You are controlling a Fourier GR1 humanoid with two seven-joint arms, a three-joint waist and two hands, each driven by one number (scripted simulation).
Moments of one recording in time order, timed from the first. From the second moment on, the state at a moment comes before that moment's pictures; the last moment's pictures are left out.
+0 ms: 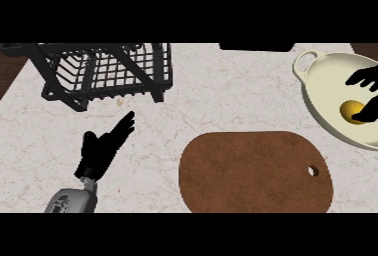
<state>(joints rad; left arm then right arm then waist) -0.11 0.11 -0.06 -1.36 -0.02 -0.19 0.15 -0.95 -0.70 0.22 -0.19 0.70 0.14 -0.12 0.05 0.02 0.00</state>
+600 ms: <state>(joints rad) -0.09 0.11 -0.06 -1.36 -0.02 -0.18 0.14 -1.00 -0.66 -0.18 -0.22 0.32 -0.02 -0.27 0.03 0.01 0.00</state>
